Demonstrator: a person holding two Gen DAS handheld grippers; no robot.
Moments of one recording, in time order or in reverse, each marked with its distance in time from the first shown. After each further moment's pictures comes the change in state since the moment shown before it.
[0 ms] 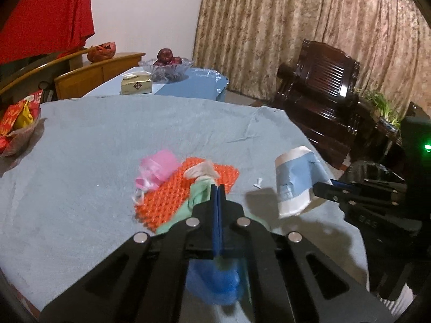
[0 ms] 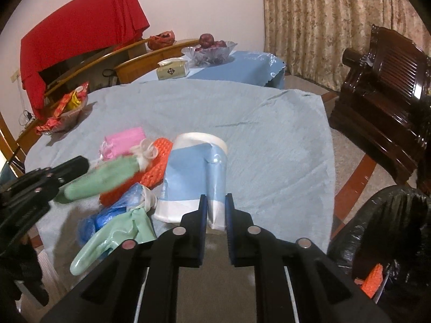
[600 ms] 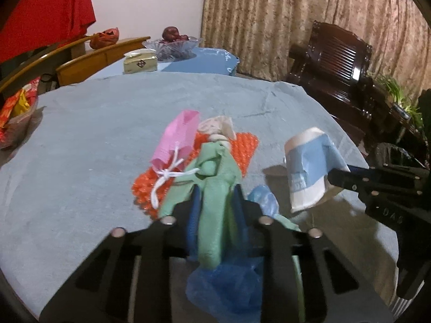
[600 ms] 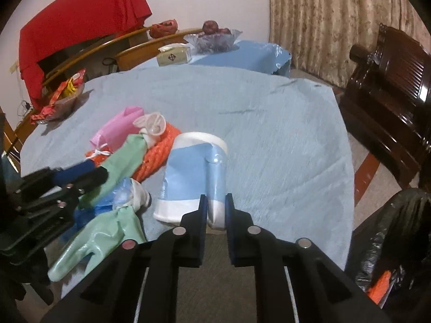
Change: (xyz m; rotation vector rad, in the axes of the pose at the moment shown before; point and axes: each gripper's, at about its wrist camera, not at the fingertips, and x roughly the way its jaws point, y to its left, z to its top) left arm 0.058 0.014 -0.013 0.008 0.096 0.058; right arm 0.034 0.009 0.001 -0.033 0.046 0.003
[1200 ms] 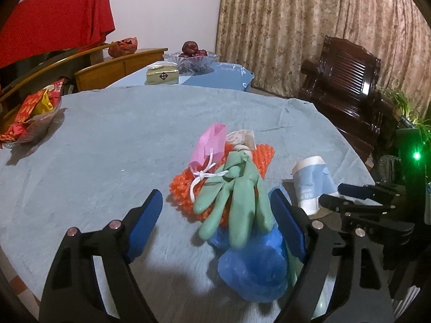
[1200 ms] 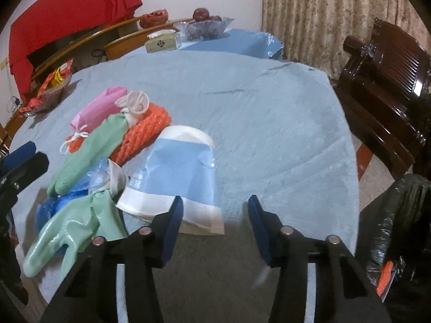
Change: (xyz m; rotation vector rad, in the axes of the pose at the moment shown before) left arm -0.036 0.019 -0.005 -0.035 -0.080 0.071; right arm 0.027 -0.004 -0.016 0.005 0.073 -0.046
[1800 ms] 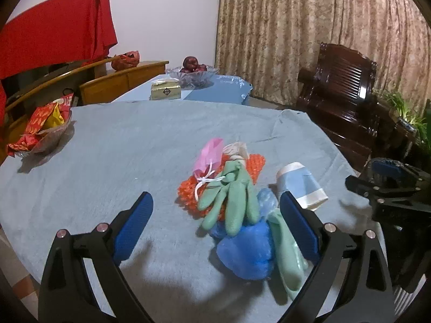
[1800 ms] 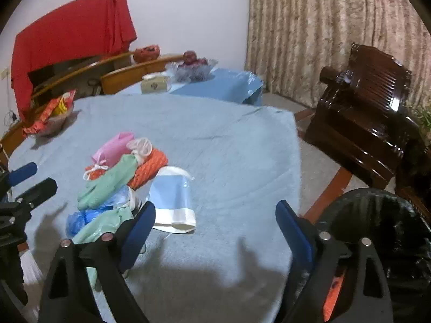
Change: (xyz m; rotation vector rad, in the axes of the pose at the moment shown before) left arm -0.045 -0.006 0.001 0.018 -0.053 0.018; right arm -0.075 -0.002 -0.003 0.011 -0.192 -0.088
